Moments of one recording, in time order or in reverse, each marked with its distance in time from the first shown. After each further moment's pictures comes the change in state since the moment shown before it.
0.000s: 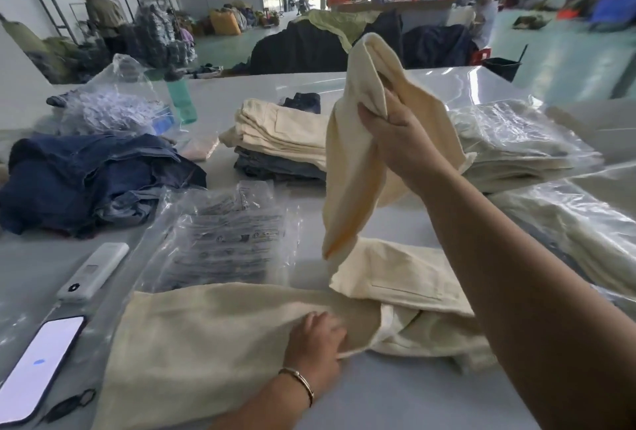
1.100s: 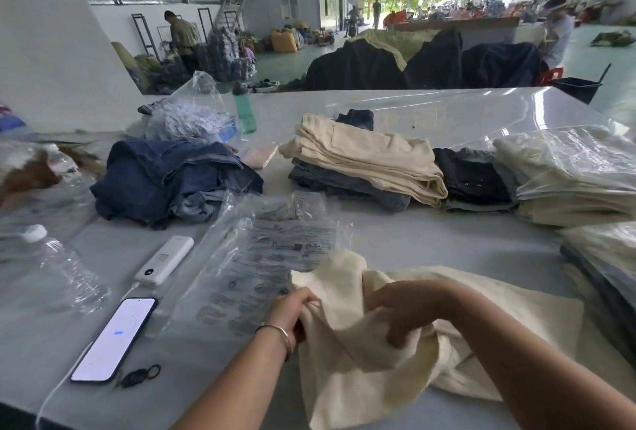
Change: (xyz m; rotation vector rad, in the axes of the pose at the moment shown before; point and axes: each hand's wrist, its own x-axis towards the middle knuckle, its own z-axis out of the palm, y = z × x) left_hand -0.022 -0.083 -0.080 -1.844 0.255 -0.865; right_hand -0.085 0.080 0.057 -0.845 -1.233 0.348
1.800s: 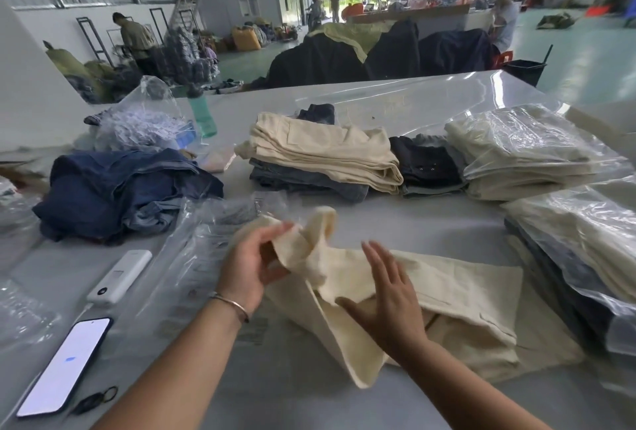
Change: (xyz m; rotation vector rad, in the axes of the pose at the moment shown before) left_hand -0.048 0.059 0.049 0.035 -0.297 0.452; right_hand 0.007 0.048 0.091 0.253 1.250 0.009
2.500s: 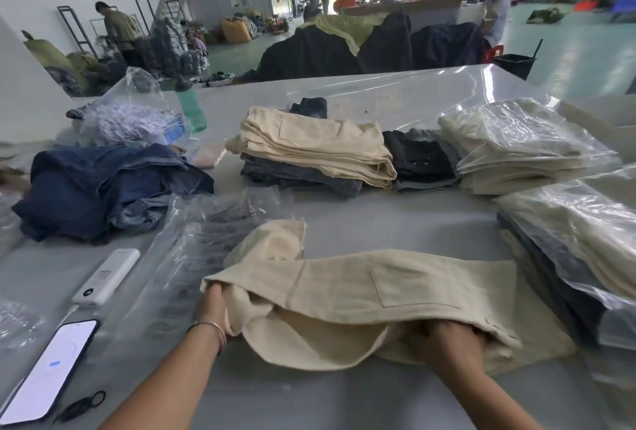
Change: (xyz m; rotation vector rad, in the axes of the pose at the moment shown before) left_hand 0.033 -0.075 -0.081 0.272 0.592 -0.257; right_hand -0.046 0.073 -0.022 -0.460 -0.414 0.647
